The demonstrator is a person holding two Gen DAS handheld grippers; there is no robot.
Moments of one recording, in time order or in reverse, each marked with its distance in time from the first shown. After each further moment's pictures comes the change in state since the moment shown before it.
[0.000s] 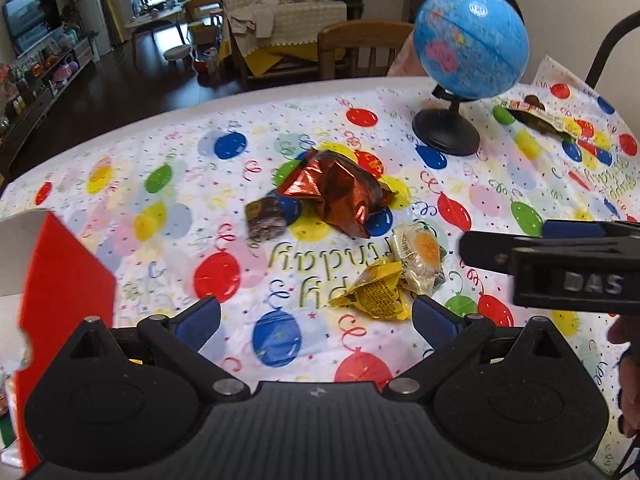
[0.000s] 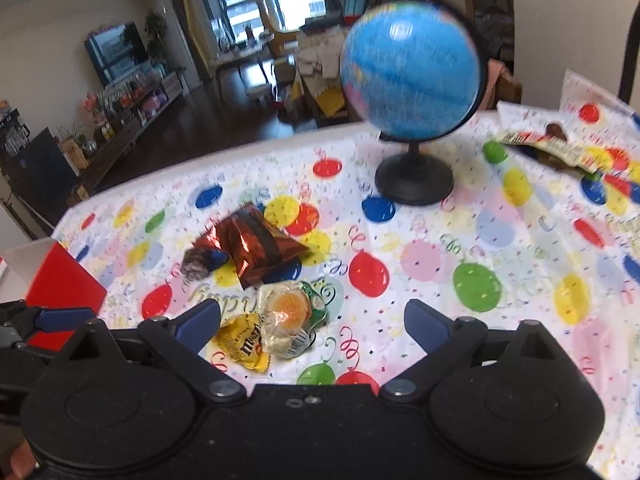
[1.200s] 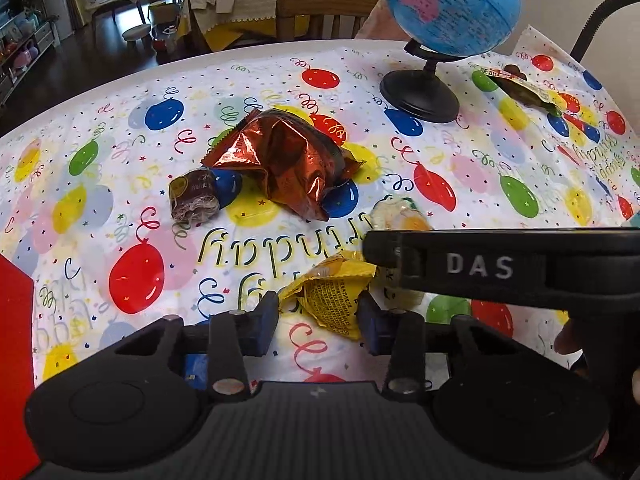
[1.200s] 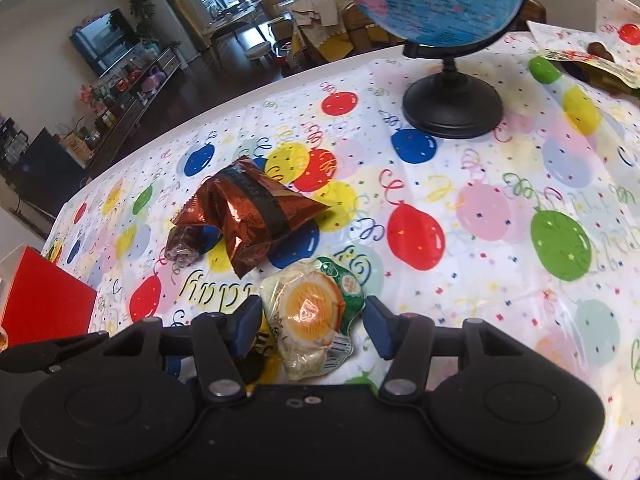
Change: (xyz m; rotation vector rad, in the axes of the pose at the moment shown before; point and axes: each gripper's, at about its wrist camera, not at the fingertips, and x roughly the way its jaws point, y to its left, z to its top) left arm 0.055 -0.011 -0.002 0.021 0.058 -0.115; right arm 0.060 -0.004 -0.005 0.118 0.114 0.081
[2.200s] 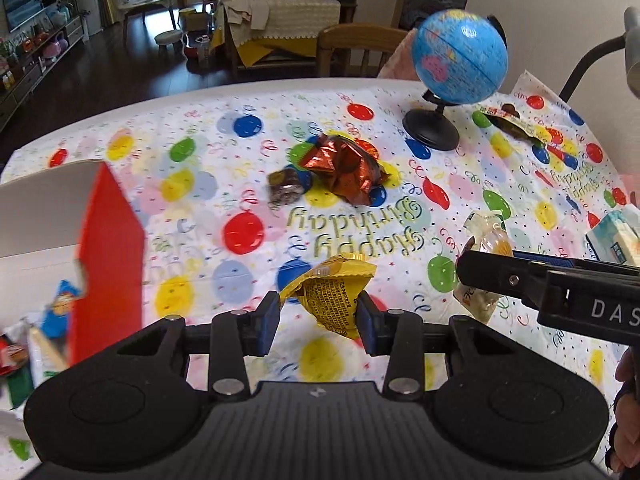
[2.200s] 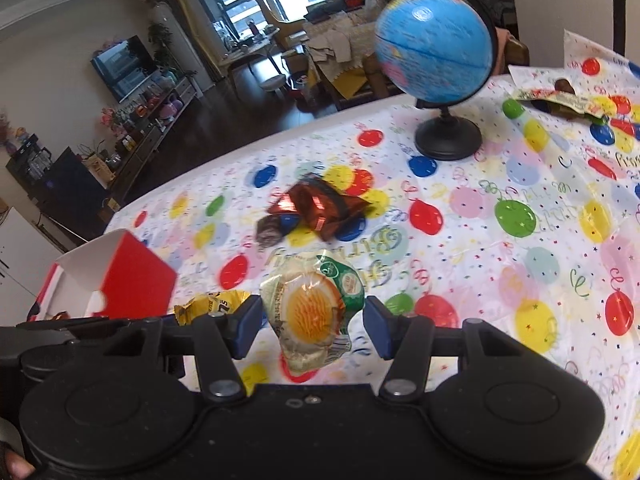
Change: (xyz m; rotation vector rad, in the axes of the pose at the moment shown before) left arm -0.127 0.045 -0.039 -0.075 -0.053 0.024; right arm -0.119 0.061 -0.049 -0.029 -0.106 0.034
